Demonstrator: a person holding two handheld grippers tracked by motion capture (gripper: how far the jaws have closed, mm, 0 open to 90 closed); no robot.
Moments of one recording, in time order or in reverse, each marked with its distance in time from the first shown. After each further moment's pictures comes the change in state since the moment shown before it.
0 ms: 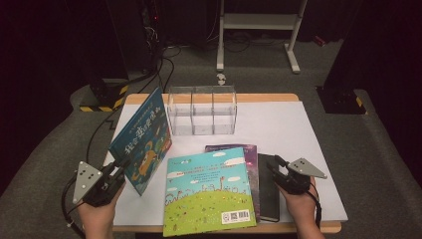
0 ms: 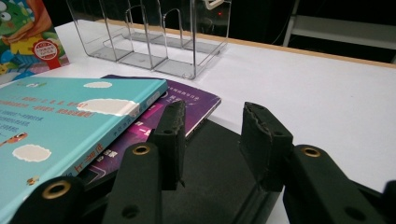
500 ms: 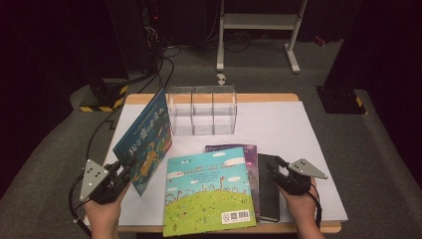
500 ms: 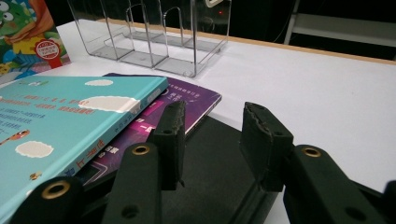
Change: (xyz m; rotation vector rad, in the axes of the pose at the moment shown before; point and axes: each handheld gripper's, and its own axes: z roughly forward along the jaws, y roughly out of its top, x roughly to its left) left arm 0.000 -0.007 0.011 0.004 -0.040 -0.016; right arm 0.000 -0.002 -0.002 0.003 0.004 0.005
